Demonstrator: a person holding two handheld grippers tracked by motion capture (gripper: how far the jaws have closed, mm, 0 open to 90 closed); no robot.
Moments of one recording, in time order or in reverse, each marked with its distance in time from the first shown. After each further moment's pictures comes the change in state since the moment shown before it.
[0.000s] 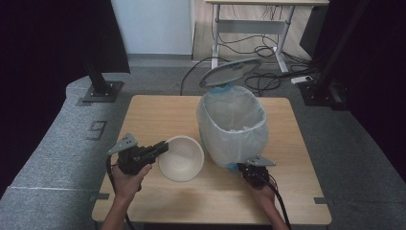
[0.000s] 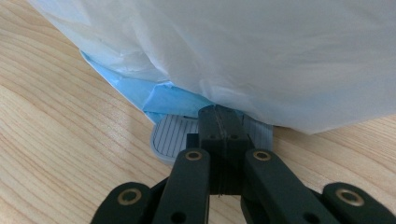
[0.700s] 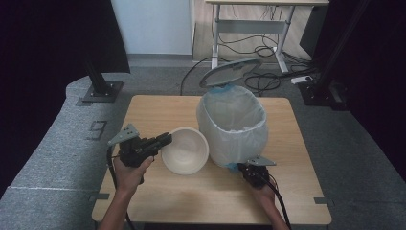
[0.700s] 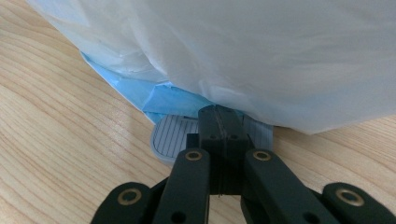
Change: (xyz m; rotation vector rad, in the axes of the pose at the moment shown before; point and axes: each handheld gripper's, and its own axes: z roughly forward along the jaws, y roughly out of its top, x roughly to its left) left arm -0.010 0.029 0.003 -0.025 -0.032 0.012; right arm 0.000 0.000 0.000 0.000 0.005 0.007
